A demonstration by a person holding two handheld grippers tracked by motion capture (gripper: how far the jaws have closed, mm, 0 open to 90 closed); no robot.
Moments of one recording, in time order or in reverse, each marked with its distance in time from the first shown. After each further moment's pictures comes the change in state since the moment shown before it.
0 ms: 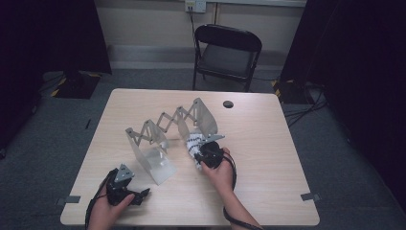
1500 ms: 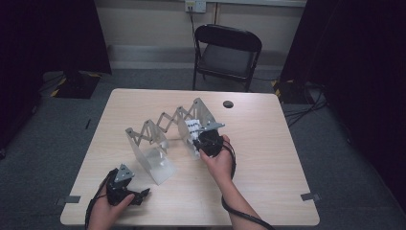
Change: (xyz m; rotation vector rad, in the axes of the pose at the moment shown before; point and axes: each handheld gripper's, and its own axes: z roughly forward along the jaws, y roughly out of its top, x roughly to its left) left arm 0.000 0.000 0.000 -0.001 -0.001 -0.002; right arm -0.002 0.039 -0.018 -0.091 -0.050 -0.050
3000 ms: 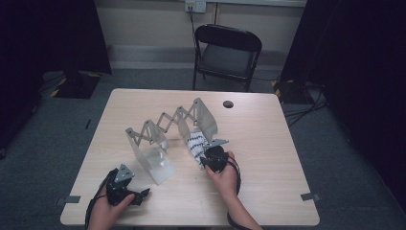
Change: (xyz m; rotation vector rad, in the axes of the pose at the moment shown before) left arm 0.000 0.000 0.000 0.002 0.002 0.004; right arm 0.000 -0.056 0.008 0.110 -0.024 0.041
